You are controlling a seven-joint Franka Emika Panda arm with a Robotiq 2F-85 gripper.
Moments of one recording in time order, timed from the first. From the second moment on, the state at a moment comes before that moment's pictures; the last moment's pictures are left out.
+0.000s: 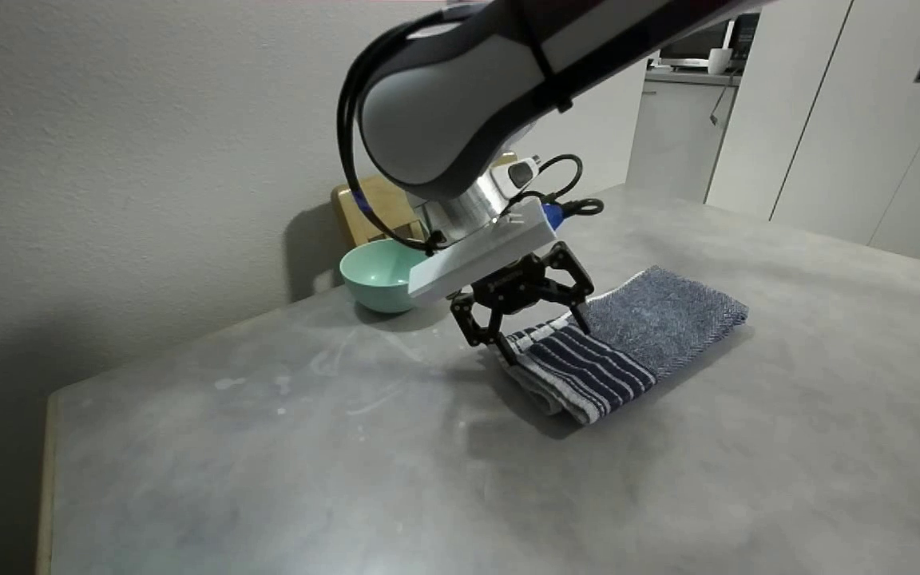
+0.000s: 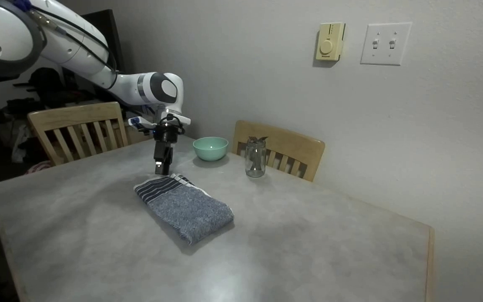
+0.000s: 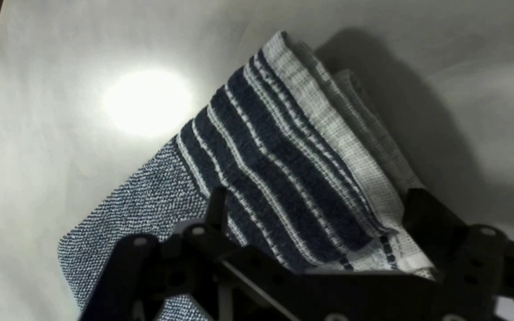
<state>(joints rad) 0.36 1.07 -0.05 -1.01 -0.12 1.57 1.10</state>
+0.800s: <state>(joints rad) 0.36 1.11 -0.07 -0.93 -0.15 1.58 1.11</state>
